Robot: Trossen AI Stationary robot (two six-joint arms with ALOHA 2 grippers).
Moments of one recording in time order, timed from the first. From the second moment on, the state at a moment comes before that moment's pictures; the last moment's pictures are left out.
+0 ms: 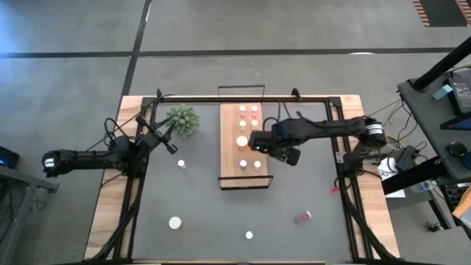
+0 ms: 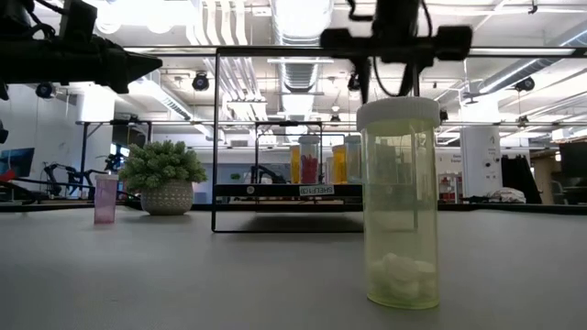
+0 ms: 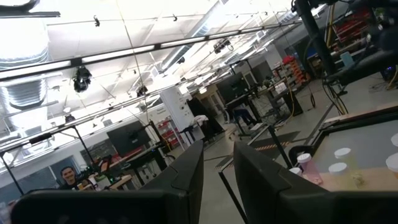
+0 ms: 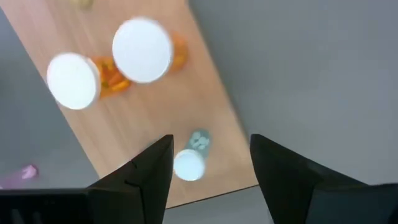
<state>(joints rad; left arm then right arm) 0.12 0.31 0.00 0.64 -0.56 0.71 -0.01 1.74 1.59 -1.24 0.12 1.94</state>
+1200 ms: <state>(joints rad) 0.12 0.31 0.00 0.64 -0.56 0.71 0.56 1.38 1.11 -1.18 0.07 2.69</state>
